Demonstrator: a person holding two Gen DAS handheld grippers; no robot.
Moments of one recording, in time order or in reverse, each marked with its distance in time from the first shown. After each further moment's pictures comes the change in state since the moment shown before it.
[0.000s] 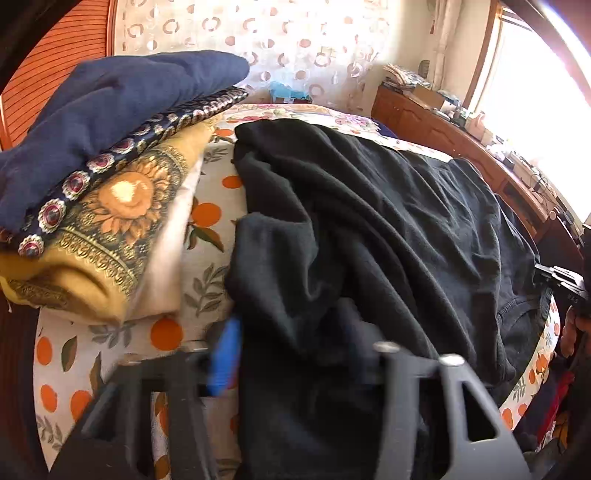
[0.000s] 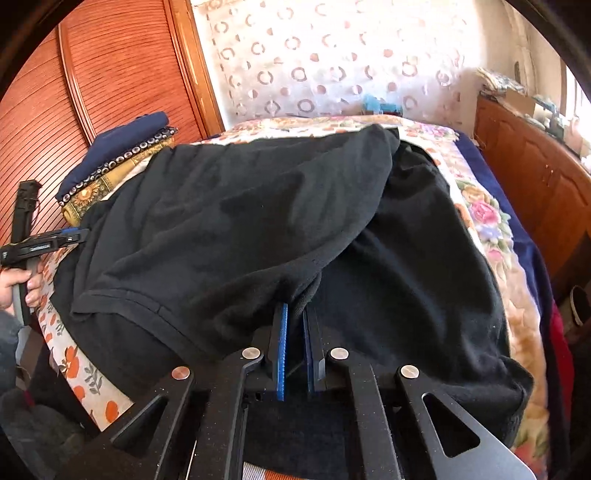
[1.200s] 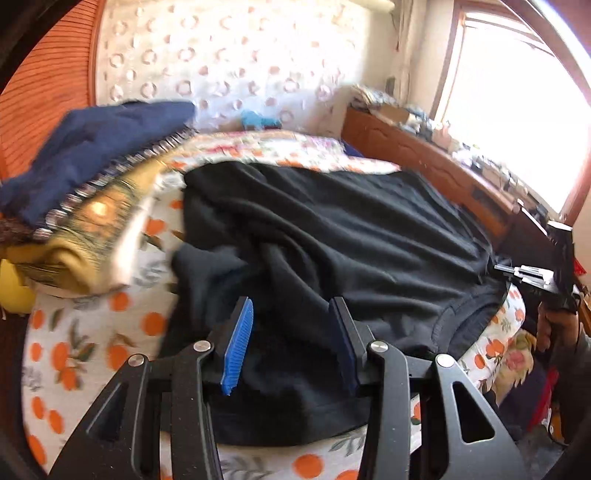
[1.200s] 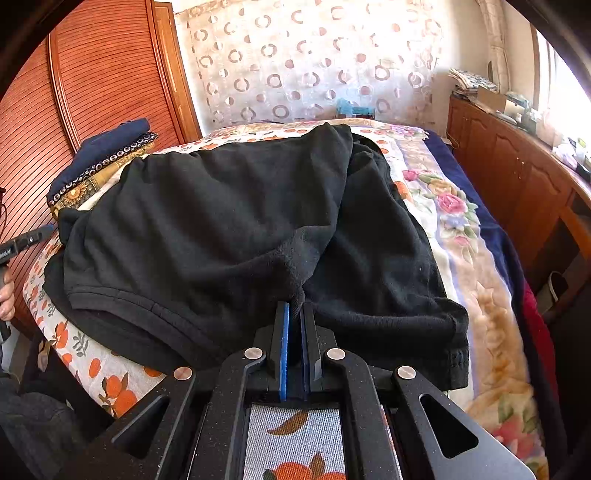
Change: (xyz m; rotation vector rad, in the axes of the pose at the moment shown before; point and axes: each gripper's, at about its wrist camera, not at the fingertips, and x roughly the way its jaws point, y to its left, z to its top) left arm -0.037 -0.057 -0.023 0.057 -0.087 -0.076; right arm -0.037 -0.015 -0.032 0.041 -0.014 -0.089
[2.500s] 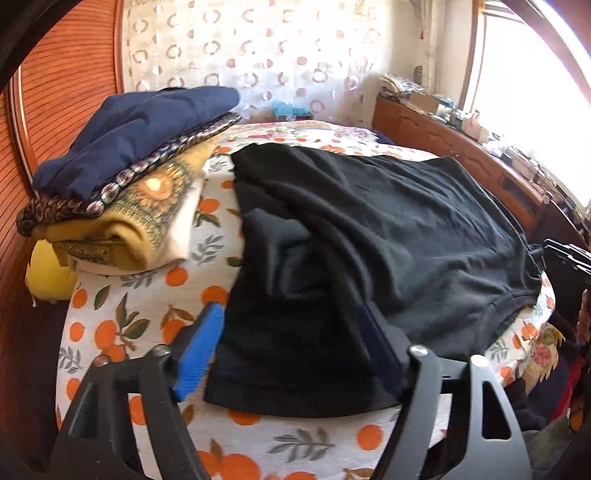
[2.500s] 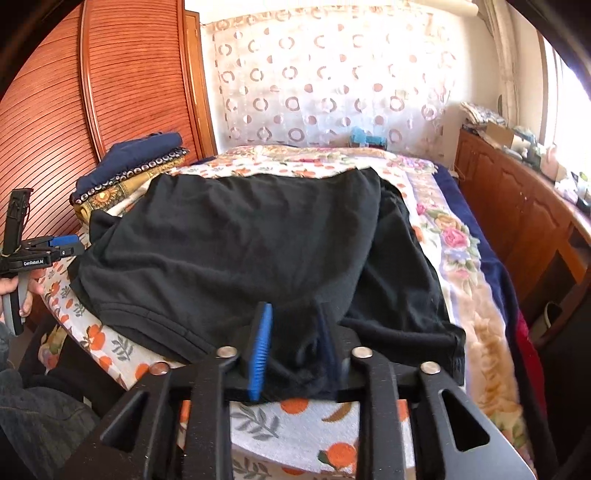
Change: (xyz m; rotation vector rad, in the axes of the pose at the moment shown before) left arm -0.013 0.032 -0.012 -0.015 0.022 0.141; right arm -0.039 0.037 -0.003 -0.094 -0.095 0.006
